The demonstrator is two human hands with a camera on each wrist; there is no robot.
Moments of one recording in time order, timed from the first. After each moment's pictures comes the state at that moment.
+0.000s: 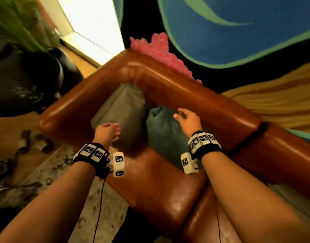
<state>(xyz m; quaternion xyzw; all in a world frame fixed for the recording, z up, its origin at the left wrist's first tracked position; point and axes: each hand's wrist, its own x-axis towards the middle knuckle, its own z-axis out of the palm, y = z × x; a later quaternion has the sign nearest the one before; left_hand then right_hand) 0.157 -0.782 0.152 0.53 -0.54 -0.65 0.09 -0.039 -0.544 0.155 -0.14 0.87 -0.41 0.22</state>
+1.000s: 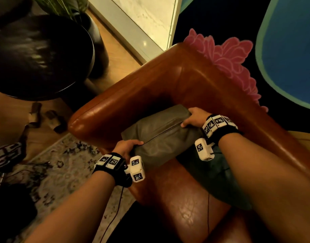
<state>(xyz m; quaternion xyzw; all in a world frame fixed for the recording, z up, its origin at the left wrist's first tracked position) 0.178 -0.956 0.100 0.64 -0.35 -0.68 -0.11 -0.100 -0.834 0.125 -0.23 0.86 -0.10 0.45</state>
